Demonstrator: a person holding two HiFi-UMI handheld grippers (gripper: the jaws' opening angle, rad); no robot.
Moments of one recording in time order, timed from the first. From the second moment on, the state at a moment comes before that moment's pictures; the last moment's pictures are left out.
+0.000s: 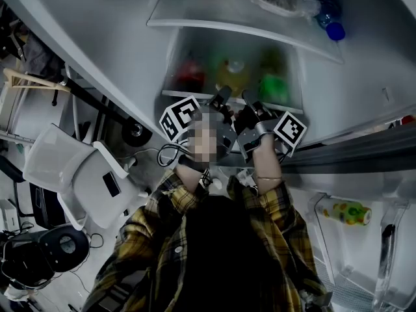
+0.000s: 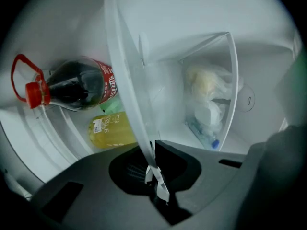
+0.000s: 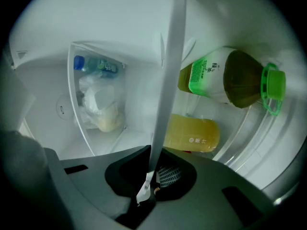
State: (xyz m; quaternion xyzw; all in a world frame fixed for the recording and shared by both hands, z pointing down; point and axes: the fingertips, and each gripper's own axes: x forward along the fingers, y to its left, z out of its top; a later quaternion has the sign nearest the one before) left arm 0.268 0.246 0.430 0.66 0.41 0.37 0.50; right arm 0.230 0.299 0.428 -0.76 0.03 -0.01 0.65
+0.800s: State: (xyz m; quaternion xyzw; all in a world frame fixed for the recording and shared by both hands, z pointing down) left arm 0.245 0.232 0.433 0.66 0.42 0.38 0.50; right arm 0.209 0.283 0.430 -0.76 0.03 -0.03 0.64
